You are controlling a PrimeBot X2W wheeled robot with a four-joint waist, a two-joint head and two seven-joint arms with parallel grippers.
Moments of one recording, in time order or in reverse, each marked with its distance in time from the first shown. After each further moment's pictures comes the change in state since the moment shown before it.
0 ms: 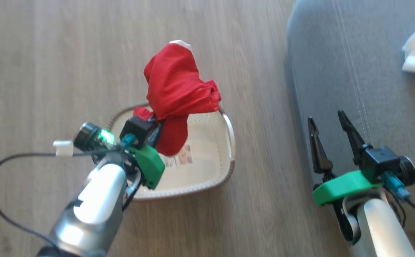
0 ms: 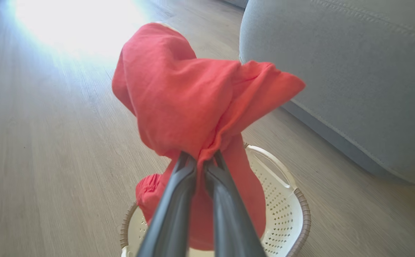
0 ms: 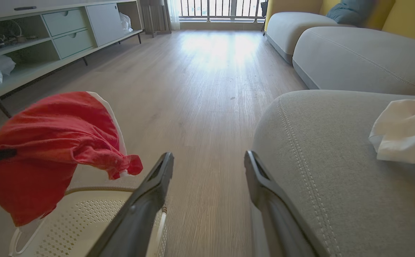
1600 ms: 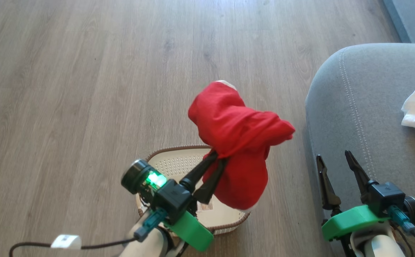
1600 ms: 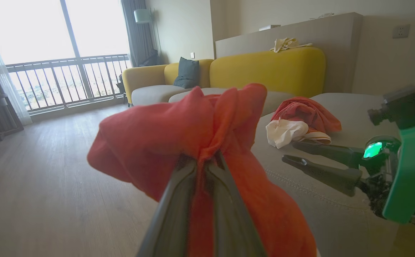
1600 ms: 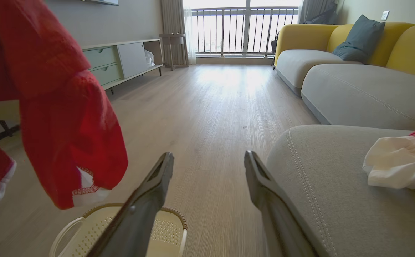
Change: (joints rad) left arm 0.425 -0.075 0.005 -0.711 0.076 -0.045 -0.003; right arm 0.174 -0.003 -0.033 -0.025 0.021 0.000 0.003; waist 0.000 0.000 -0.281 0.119
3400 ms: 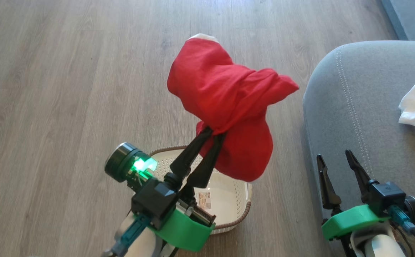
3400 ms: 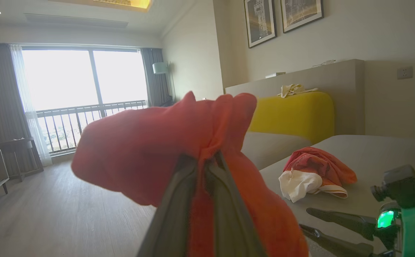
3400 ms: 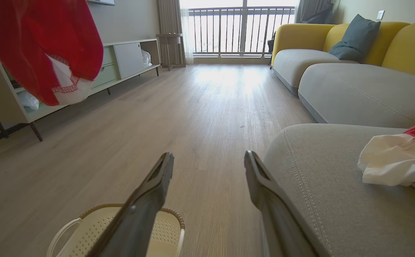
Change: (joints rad) left arm -0.010 0.000 0.014 -0.208 0.005 0.071 0.000; right arm -0.002 0.001 -0.005 -0.002 0.000 0.000 0.000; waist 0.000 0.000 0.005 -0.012
